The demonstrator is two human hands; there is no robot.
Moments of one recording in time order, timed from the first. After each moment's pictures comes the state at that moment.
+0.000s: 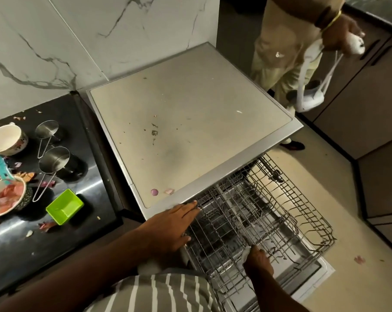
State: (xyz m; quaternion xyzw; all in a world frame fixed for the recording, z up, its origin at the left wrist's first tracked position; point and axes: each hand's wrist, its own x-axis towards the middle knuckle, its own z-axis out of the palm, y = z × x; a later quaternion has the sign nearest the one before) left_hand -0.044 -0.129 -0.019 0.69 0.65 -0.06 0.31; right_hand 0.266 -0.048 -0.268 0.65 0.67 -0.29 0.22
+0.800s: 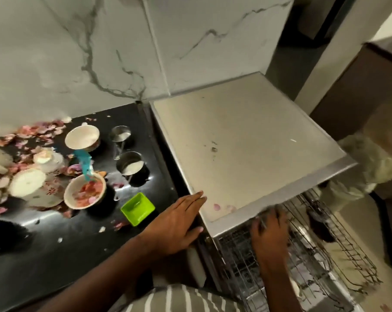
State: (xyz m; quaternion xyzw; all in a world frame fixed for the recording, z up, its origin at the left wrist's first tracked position) left_hand -0.173 -0.218 0.020 0.67 0.71 0.15 0.17; right_hand 0.065 -0.064 -0.054 0.58 0.74 -0.29 -0.18
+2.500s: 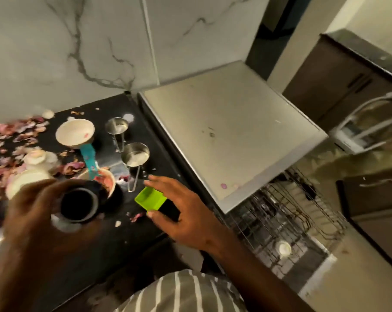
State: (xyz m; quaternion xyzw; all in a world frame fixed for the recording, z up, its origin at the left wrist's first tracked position) left_hand -0.324 -0.428 0.100 0.41 0.85 0.31 0.08; right_hand -0.116 -0.222 0.089 0.17 0.84 -0.47 -0.21
